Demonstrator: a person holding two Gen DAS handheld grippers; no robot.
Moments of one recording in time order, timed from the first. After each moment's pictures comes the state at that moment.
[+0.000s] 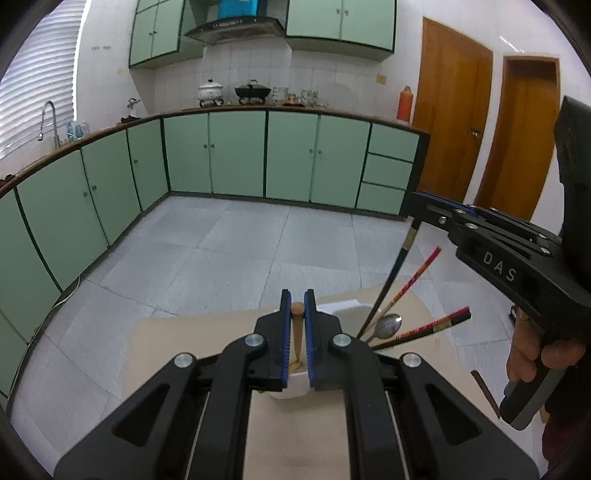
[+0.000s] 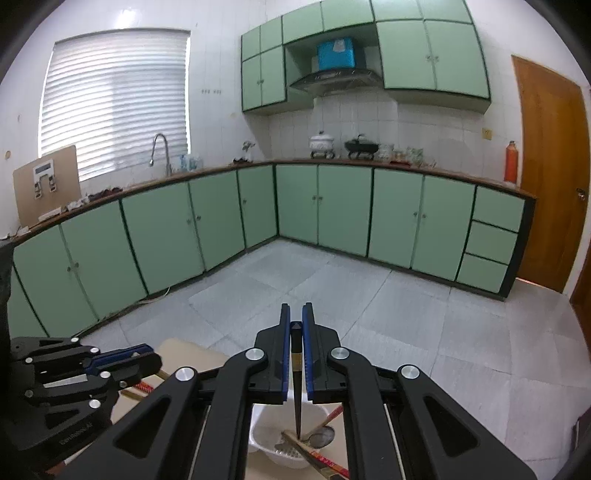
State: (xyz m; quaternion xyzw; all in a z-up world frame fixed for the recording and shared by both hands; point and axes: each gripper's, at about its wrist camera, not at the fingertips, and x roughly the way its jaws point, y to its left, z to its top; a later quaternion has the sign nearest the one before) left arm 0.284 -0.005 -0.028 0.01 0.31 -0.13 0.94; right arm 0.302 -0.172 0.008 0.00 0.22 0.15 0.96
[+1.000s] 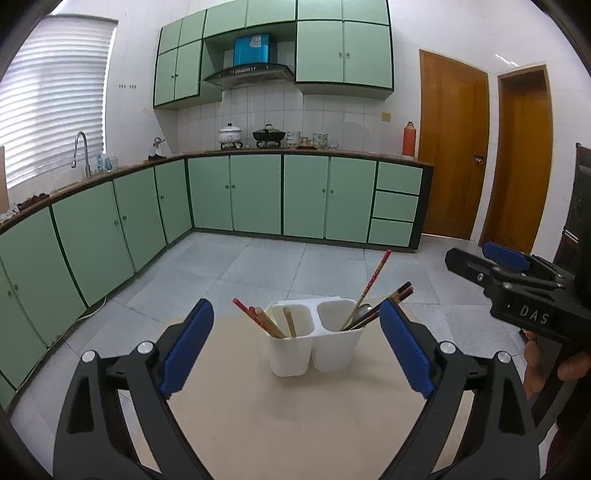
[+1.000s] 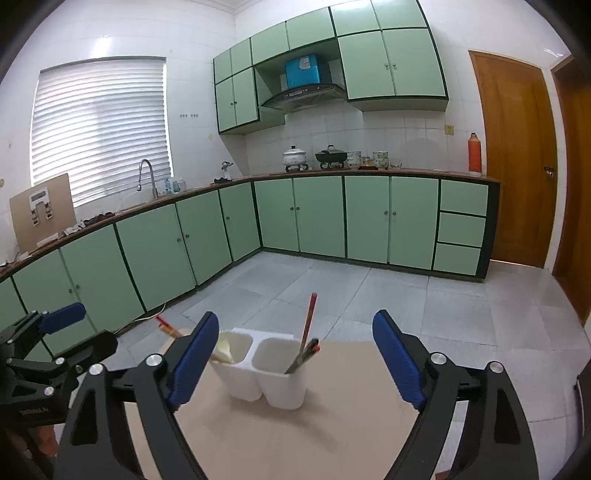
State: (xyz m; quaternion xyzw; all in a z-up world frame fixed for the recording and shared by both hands) left arm 0.153 -0.015 0.007 0.01 0.22 -0.09 0.97; right arm 0.166 -0.223 0.019 0.04 0.19 0.10 0.98
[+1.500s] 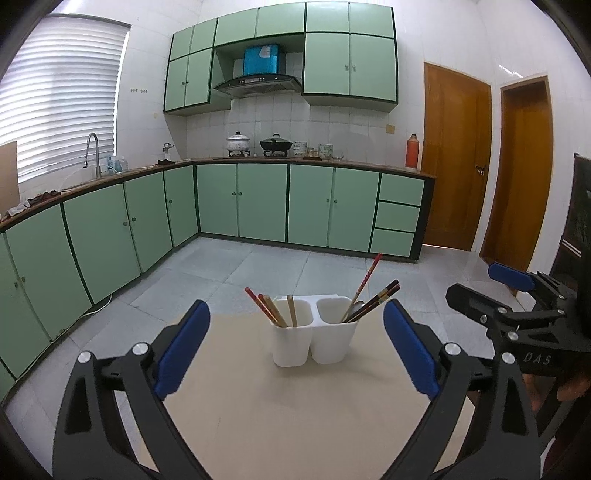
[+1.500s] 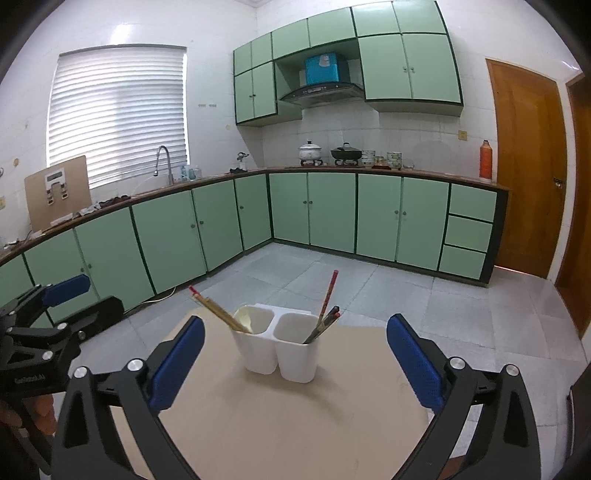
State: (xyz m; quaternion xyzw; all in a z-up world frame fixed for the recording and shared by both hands) left arm 0.108 -0.008 0.015 0.00 0.20 -0.08 0.98; right arm 0.116 -0.207 0.023 0.01 0.20 0.12 0.97
